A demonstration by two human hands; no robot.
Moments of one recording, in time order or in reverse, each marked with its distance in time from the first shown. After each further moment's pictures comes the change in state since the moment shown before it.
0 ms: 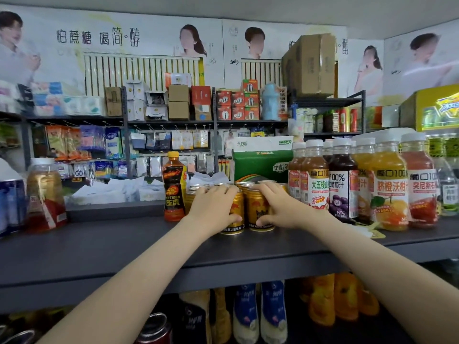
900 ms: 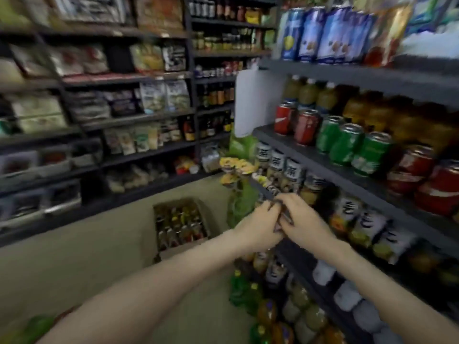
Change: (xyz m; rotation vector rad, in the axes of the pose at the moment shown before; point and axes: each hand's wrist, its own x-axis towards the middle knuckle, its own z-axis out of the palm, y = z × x) left_hand -0.542 0.029 -0.037 -0.428 -0.357 -1.045; right_hand -0.231 -0.403 0.237 0.586 -0.446 -0.674
